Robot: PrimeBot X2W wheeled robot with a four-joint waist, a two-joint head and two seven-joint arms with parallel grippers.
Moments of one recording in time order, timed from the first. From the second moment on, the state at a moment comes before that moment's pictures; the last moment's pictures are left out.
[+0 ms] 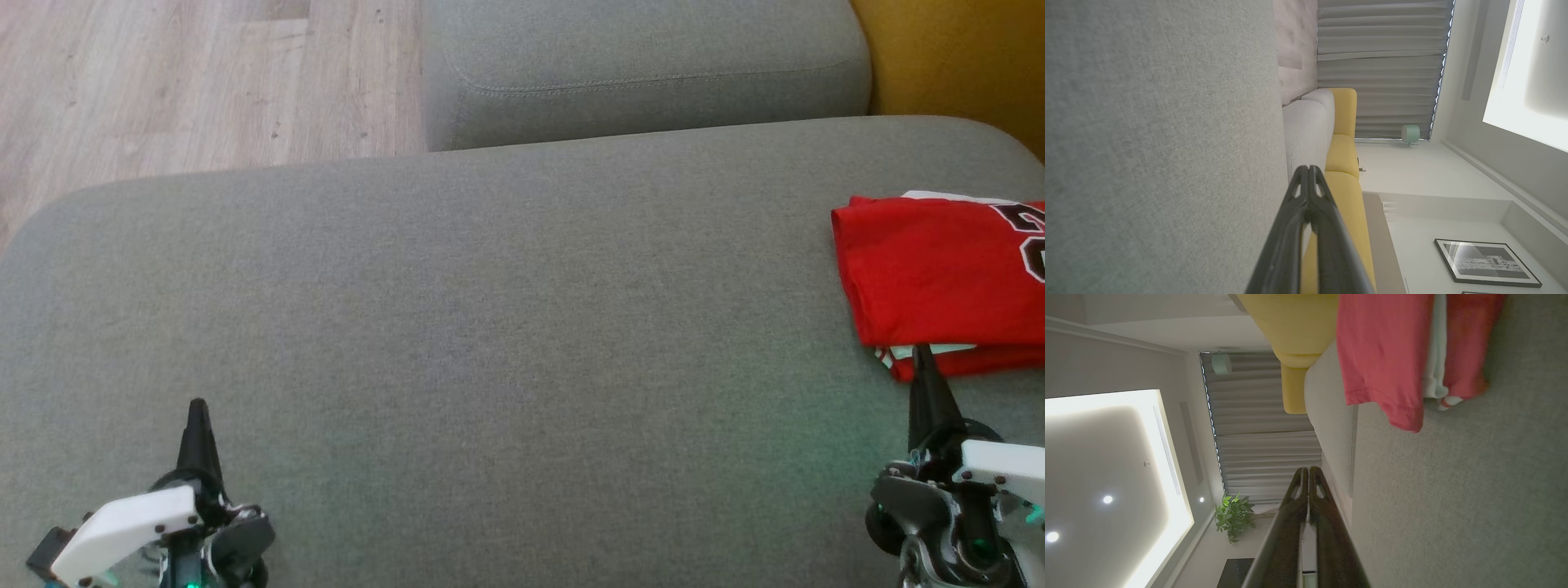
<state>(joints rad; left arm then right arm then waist) -0.06 0.06 0.06 0.27 -1.64 -0.12 0.09 -0.05 -0.06 -0.12 0.28 1.63 0.13 0.10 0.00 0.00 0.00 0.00</state>
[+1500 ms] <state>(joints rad) -0.06 0.05 0.07 0.27 -1.63 -0.12 0.10 -0.05 -0.05 -0.13 0.28 1.62 0.13 0.10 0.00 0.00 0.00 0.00</state>
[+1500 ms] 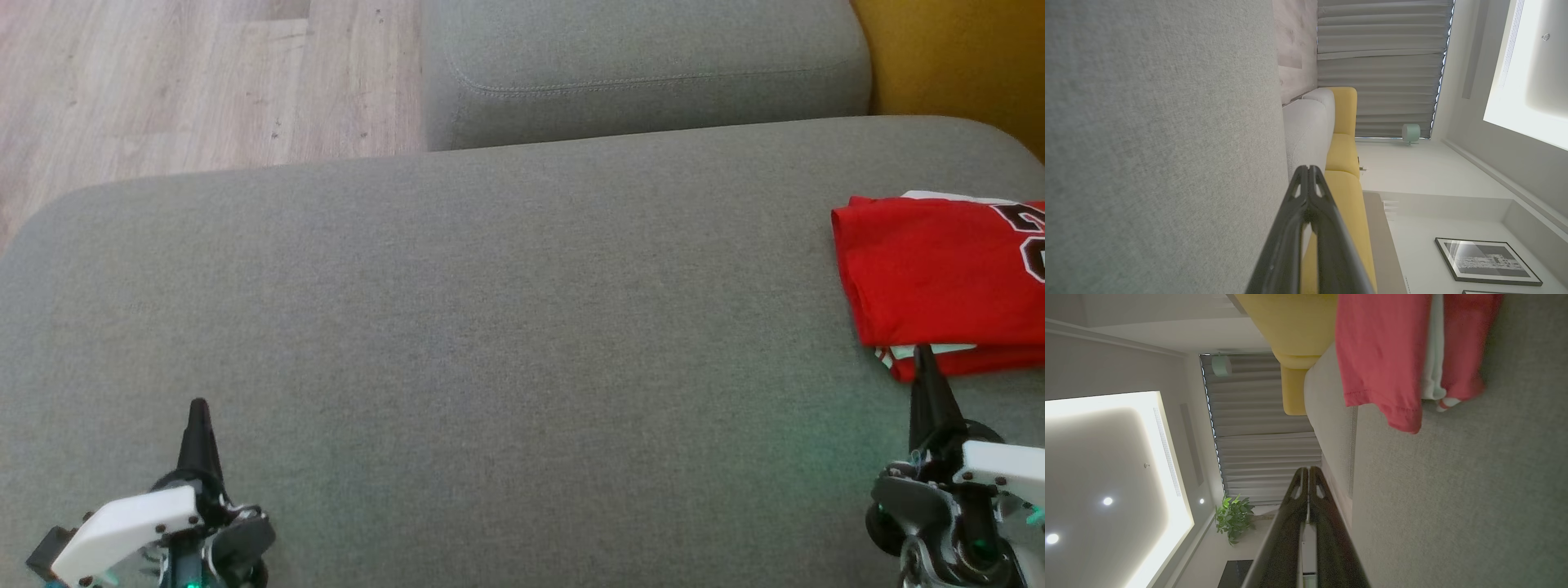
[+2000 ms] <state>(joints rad) -0.06 0.05 0.07 0.27 -1.63 -0.12 0.10 -0.05 -0.05 -0.13 0.28 1.62 0.13 0.10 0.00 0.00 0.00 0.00</state>
